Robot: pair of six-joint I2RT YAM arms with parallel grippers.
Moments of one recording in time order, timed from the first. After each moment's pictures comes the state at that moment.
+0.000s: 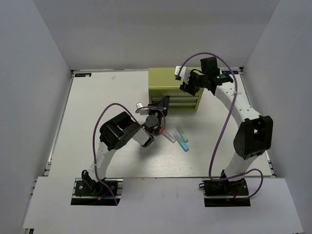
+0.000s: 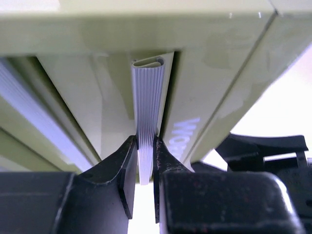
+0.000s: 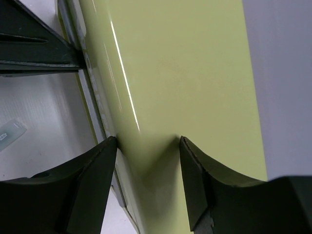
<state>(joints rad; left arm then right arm) -0.82 2.22 0.95 1.44 -0.64 -1.50 0.31 1.73 1.58 -0.57 -0.51 -1.03</state>
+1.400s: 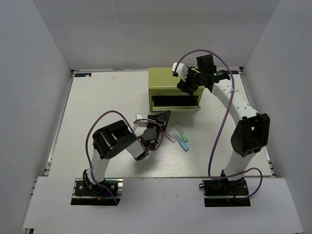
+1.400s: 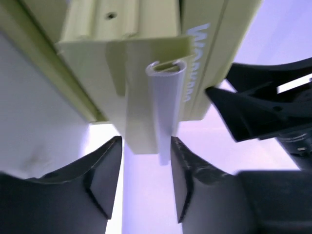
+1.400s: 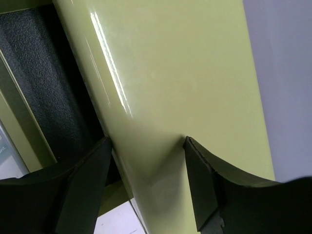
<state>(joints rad) -0.96 2.04 0.67 1.43 -0.66 -1.49 0.34 1.78 1.68 -0.66 -0.41 -0.94</state>
